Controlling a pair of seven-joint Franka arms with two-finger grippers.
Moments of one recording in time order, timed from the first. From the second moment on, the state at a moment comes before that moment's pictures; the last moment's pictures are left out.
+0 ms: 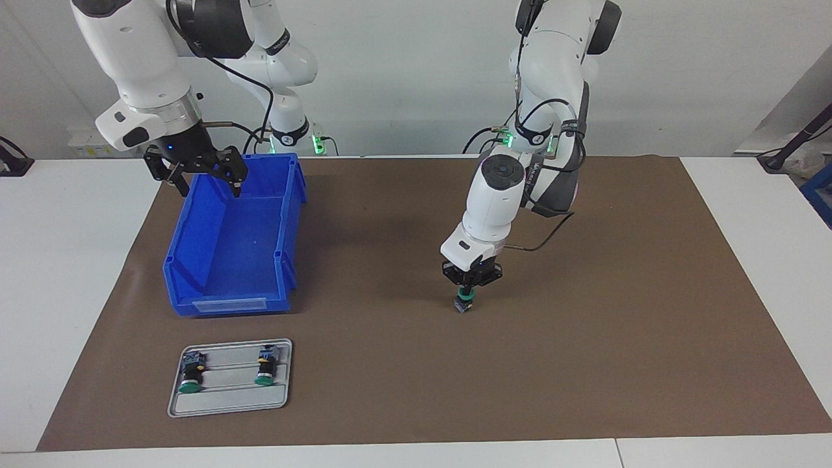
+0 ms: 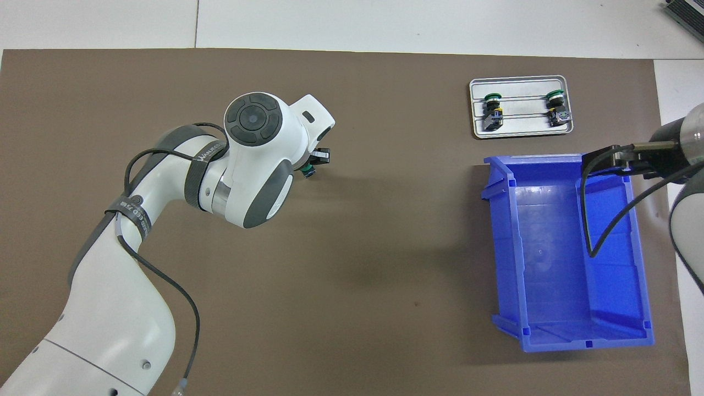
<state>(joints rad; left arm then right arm) -0.45 0.47 -0.07 -1.60 0.02 2.21 -0.41 0.03 0.00 0.00 -1.62 -0.03 1.65 0.07</state>
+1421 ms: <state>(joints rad) -0.29 0.41 -0.05 -1.40 0.01 1.83 -0.26 0.03 0.00 0.00 -1.62 -0.03 1.65 0.07</state>
